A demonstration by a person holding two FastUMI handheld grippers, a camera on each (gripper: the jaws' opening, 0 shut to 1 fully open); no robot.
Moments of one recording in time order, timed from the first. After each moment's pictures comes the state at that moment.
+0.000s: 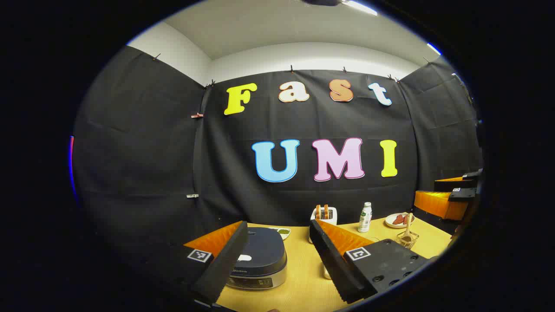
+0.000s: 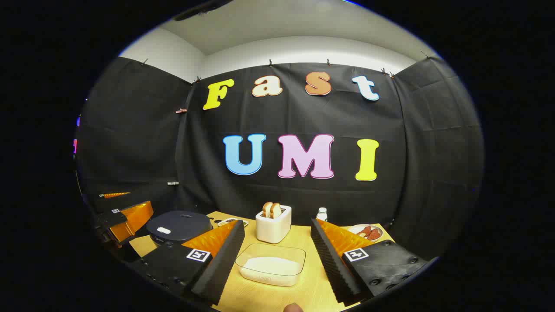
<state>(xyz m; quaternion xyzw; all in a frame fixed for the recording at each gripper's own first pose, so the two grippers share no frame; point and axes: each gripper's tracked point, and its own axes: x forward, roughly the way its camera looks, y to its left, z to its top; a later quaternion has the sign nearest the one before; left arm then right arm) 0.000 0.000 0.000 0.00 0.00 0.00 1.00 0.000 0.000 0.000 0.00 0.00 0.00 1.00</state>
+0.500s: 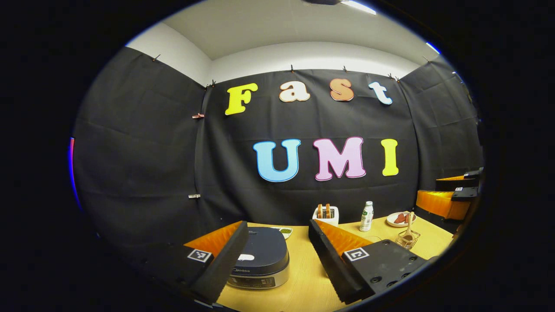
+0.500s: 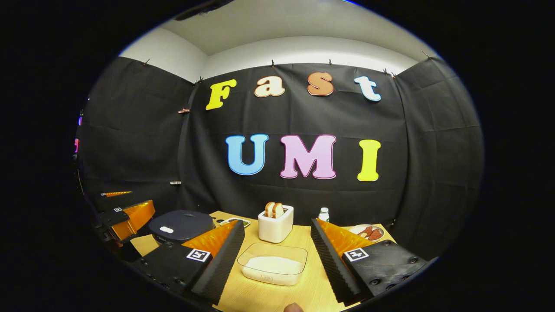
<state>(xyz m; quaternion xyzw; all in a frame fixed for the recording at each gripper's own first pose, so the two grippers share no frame) -0.003 0.002 0.002 0.00 0.00 0.00 1.00 -0.004 0.002 0.003 -0.01 -0.01 0.00 1.00</state>
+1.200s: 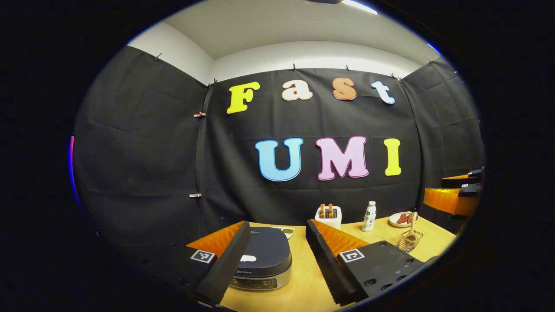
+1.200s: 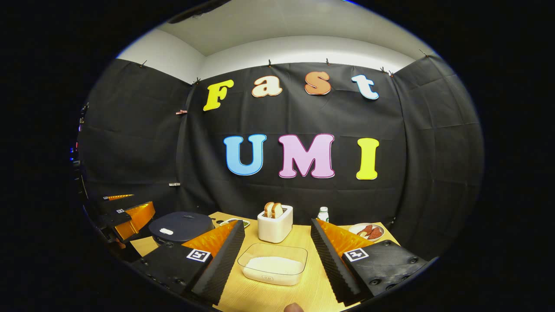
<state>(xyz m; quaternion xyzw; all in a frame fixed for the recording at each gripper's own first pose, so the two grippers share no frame) 0.011 0.012 -0.004 0.00 0.00 0.01 1.00 0.000 0.001 0.003 0.00 0.00 0.00 1.00</state>
